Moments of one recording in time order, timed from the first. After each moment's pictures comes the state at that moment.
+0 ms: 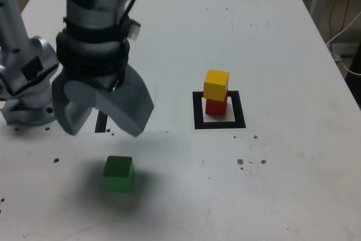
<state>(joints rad) -0.60 1.67 -1.18 1.27 -0.16 -0.34</state>
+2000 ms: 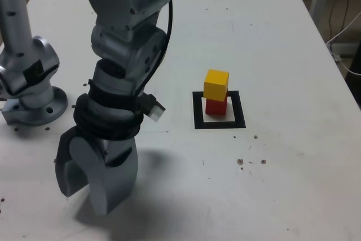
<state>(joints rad) -0.61 1.84 -1.03 0.92 -0.41 -0.02</state>
